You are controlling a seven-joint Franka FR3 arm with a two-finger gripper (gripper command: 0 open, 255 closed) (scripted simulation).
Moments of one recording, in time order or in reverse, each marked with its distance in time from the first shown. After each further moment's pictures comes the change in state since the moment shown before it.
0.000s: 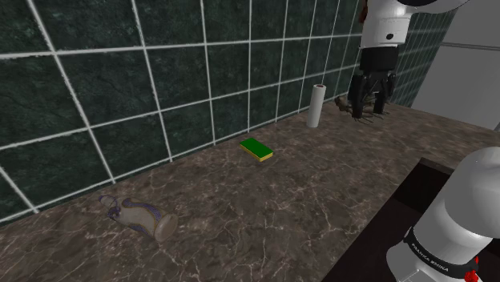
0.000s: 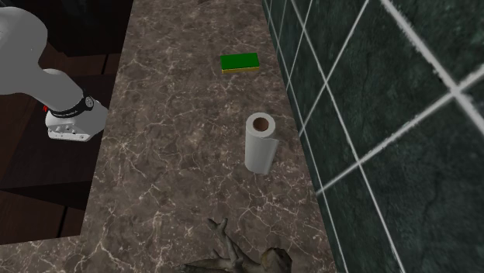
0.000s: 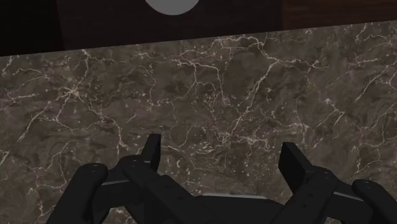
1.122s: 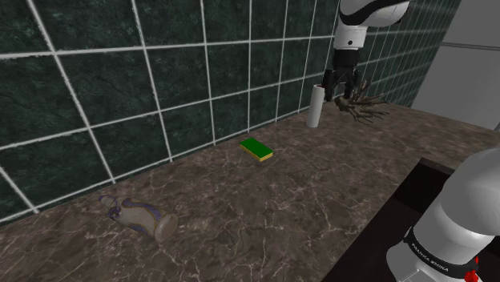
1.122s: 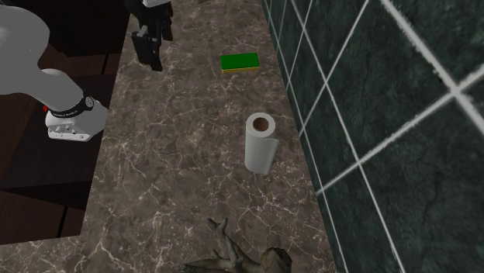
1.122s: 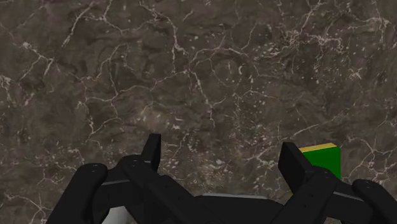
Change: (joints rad) arm -0.066 0.473 -0.164 0.280 -0.088 0.243 -0.173
